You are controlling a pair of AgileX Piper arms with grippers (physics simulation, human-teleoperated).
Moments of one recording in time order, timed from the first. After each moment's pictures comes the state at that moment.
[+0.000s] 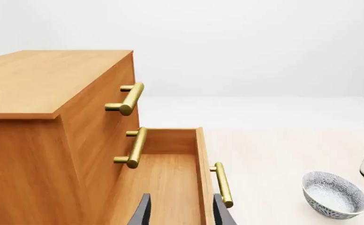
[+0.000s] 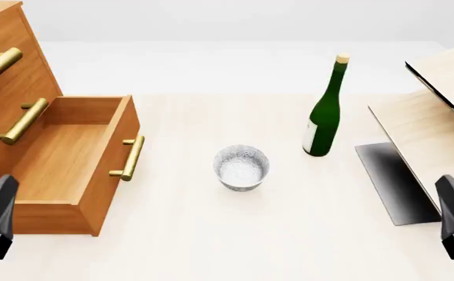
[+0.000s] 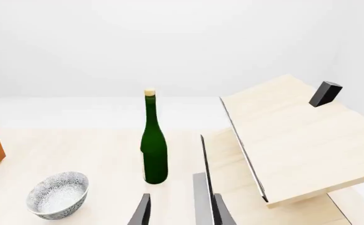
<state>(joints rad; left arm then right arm) 0.00 0.00 0.00 0.00 0.00 0.00 0.00 0.00 0.00 0.00</state>
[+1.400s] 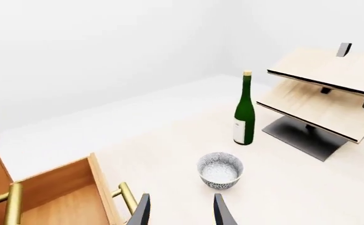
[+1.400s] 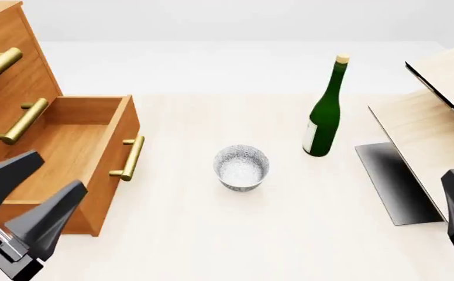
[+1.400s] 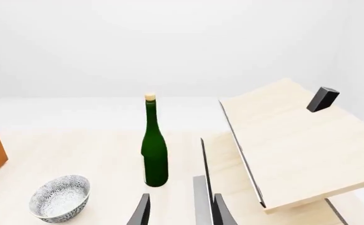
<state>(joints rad) -0.55 0.25 -0.11 -0.12 0.07 0.00 0.01 -0.05 0.05 0.00</state>
